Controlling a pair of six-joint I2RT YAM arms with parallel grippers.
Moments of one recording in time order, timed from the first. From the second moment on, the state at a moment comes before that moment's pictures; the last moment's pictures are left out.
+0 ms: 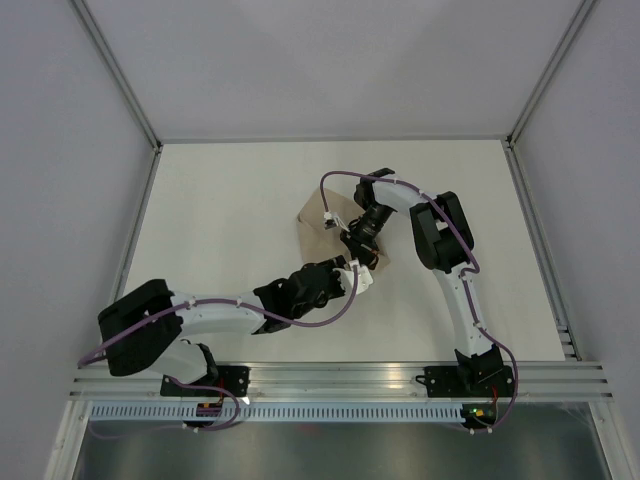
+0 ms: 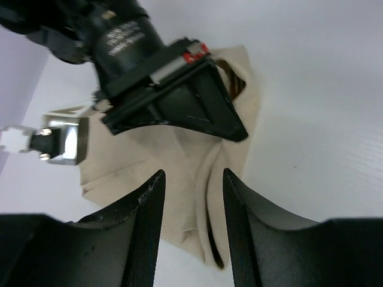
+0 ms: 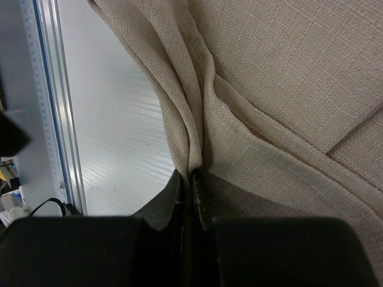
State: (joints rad) left arm -1.09 1.41 0.61 0.44 -0.29 0.47; right arm 0.45 2.44 1.90 -1.45 -0.82 -1.08
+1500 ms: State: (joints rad) left arm -1.05 1.80 0.69 0.61 -0.24 0.58; right arm 0.44 2.49 1.95 -1.49 -0.84 -1.04
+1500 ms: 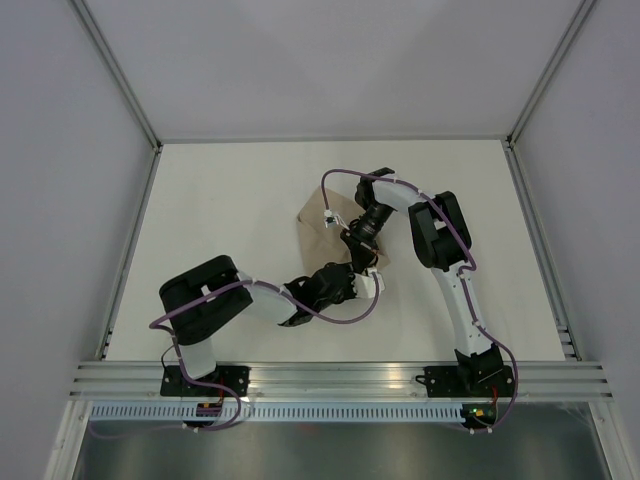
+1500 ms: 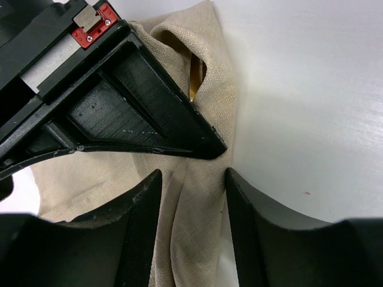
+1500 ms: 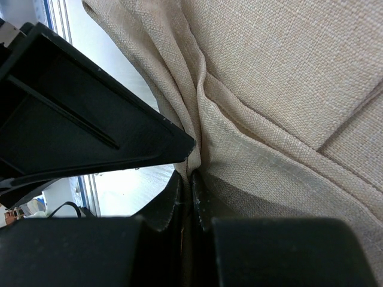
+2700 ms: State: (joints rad) left arm -0.87 1.82 0.85 0.32 0.24 0.33; right arm 0.43 2.41 1.85 -1.43 -0.83 -1.01
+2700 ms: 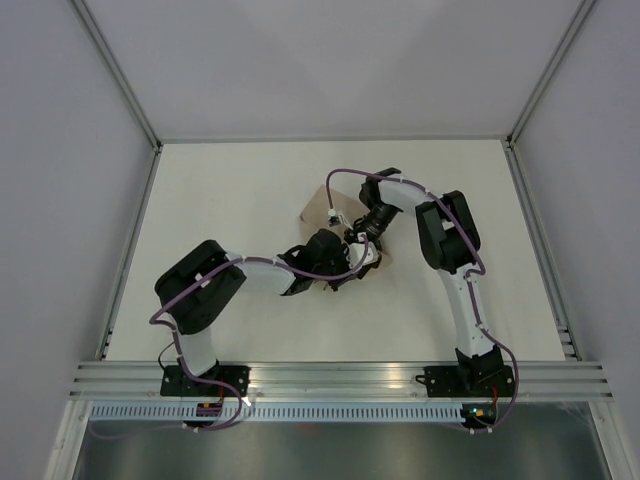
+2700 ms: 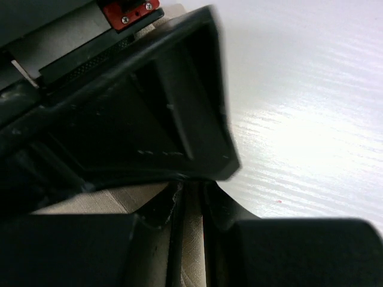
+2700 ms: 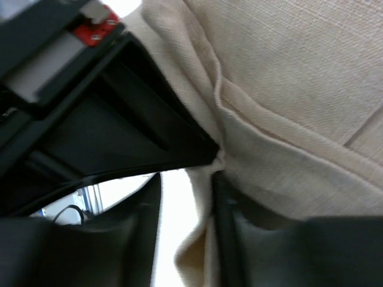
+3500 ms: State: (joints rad) left arm -0.71 2.04 1.13 0.05 0.82 0.14; right arm 0.17 1.87 1.38 -0.77 -0.88 -0.76
